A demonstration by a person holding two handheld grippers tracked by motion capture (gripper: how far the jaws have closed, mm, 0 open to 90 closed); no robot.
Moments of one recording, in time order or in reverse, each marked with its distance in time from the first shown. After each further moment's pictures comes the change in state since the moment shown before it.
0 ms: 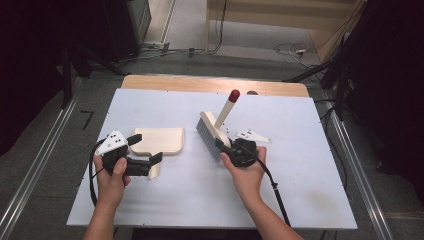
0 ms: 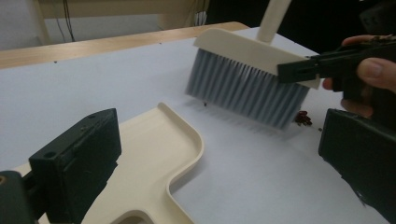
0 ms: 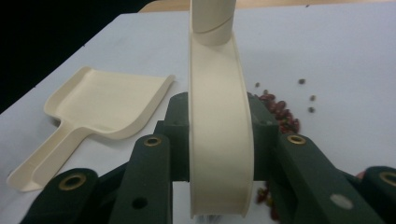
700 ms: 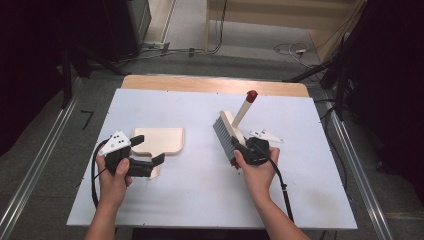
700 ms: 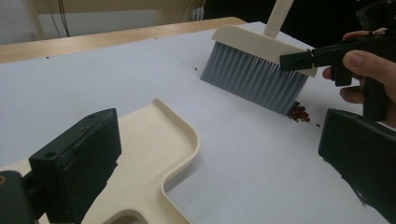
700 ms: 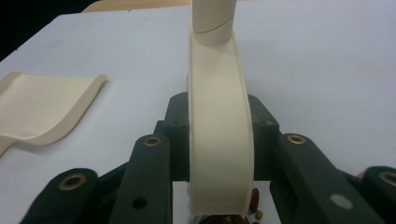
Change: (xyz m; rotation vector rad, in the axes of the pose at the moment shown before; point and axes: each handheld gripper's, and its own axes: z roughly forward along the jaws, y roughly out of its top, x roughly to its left) left arm -0.002 -0.002 0.005 0.014 -0.011 0.002; right arm -0.040 -0.005 -0.009 -0.003 -0.147 0.038
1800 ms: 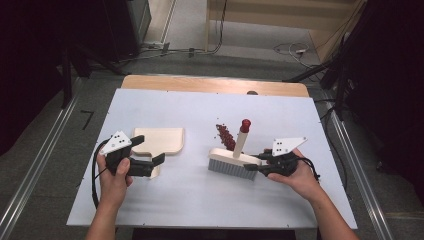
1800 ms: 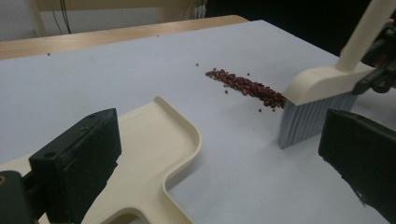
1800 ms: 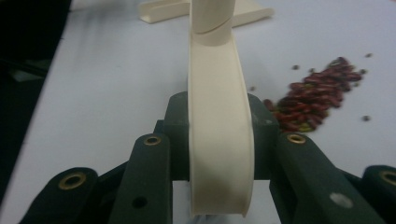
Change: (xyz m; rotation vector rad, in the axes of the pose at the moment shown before) left arm 0.001 -0.001 0.001 0.005 0.008 -0.007; right arm -0.080 0.002 -0.034 0.131 0.720 -0.634
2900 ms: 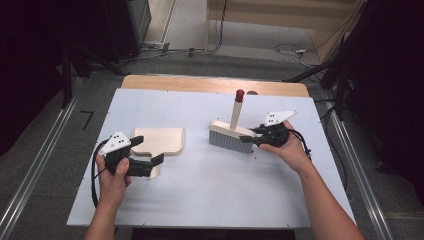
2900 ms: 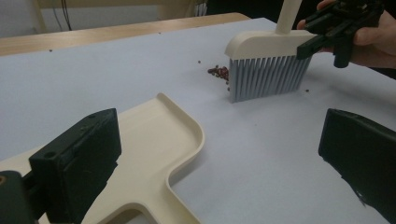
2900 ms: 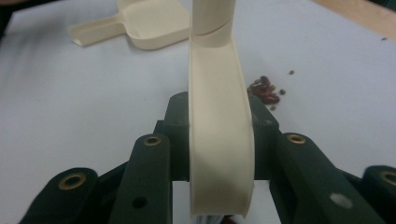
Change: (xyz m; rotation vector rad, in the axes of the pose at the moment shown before) left arm 0.002 -0.002 0.000 0.005 0.002 -0.010; right arm -0.074 0.025 0.019 -0.002 -0.062 0.058
